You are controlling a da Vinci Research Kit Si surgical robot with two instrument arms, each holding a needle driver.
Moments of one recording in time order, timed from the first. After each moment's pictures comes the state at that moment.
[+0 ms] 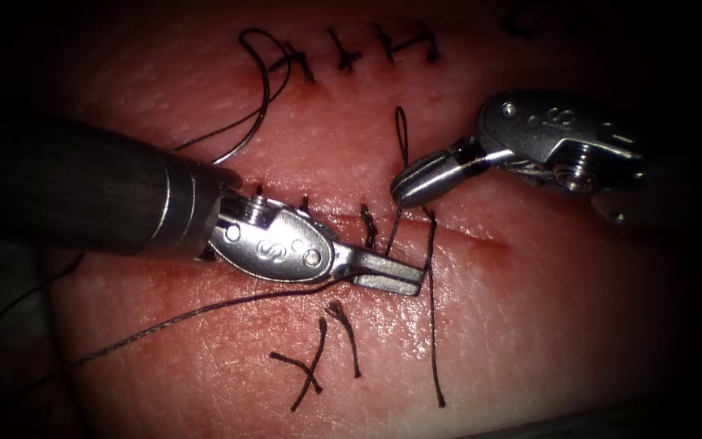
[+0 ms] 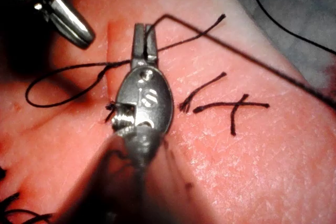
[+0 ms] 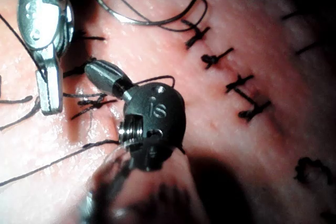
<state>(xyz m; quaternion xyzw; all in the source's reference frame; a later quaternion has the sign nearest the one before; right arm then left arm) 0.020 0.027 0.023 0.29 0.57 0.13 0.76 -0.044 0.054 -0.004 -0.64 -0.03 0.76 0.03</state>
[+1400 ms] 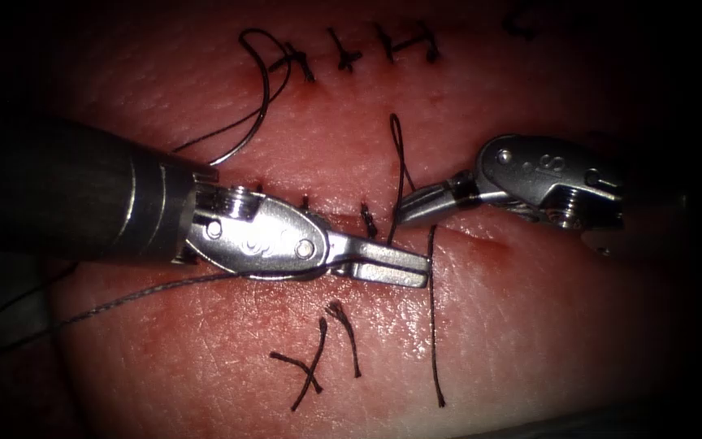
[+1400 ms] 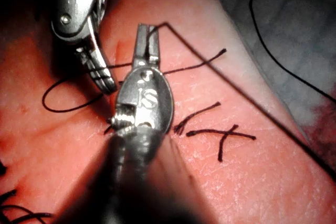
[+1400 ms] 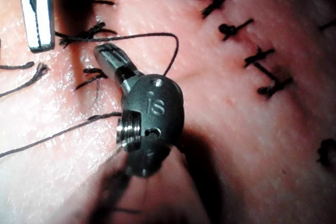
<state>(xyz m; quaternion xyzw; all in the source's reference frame) 0.020 0.023 0.029 0.25 0.58 0.15 0.76 -0.044 0.055 -0.011 -0.66 -0.07 0.75 0.06</state>
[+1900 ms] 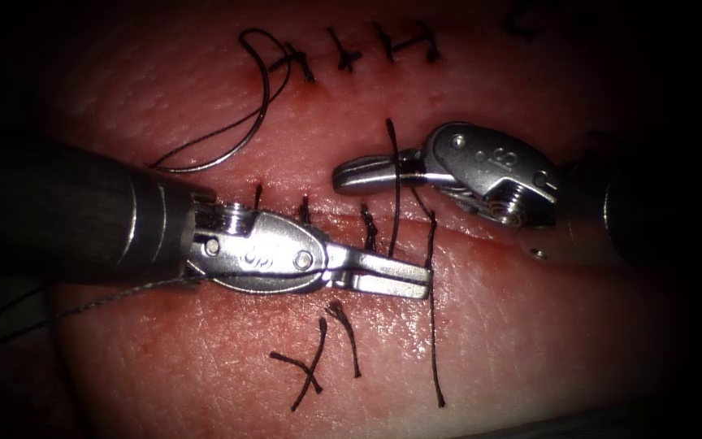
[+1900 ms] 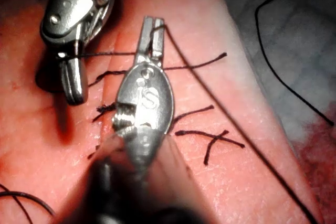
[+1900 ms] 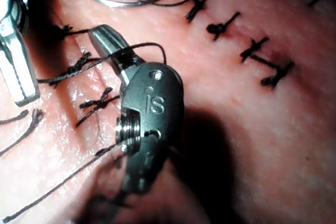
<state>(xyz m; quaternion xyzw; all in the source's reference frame) 0.022 0.024 0.031 0.24 0.64 0.21 0.70 -0.043 0.054 -0.010 -0.70 -0.09 0.70 0.10</state>
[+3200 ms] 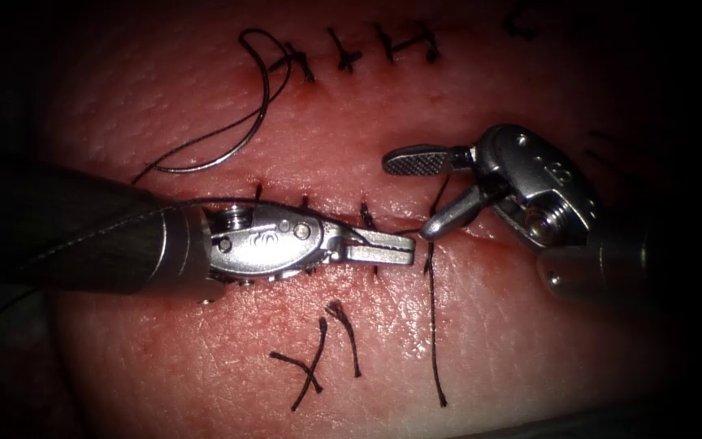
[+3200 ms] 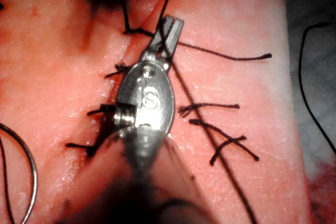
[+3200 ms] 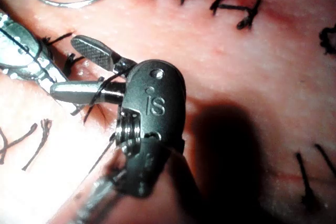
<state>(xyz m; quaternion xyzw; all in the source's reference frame) 0.018 0.023 0.027 0.36 0.71 0.09 0.60 -0.043 0.055 0.000 -0.67 -0.12 0.70 0.20</state>
